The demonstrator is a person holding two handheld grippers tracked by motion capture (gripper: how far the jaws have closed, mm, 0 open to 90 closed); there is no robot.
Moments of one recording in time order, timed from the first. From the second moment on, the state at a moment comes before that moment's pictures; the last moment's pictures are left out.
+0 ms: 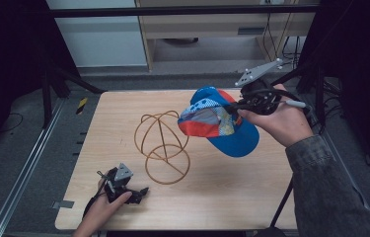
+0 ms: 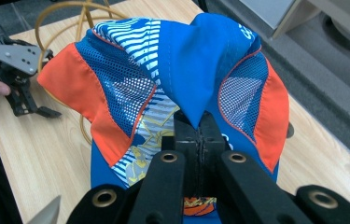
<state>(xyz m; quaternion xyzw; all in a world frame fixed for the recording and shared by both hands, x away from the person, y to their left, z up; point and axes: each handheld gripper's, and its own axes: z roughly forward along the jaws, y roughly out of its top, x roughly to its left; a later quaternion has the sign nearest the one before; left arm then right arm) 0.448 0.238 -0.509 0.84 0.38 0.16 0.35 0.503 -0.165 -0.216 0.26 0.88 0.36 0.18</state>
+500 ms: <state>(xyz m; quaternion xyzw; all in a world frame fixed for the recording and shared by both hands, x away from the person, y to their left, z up) 0.448 0.238 -0.509 0.84 0.38 0.16 0.35 0.511 -0.115 -0.192 0.22 0.88 0.37 0.19</state>
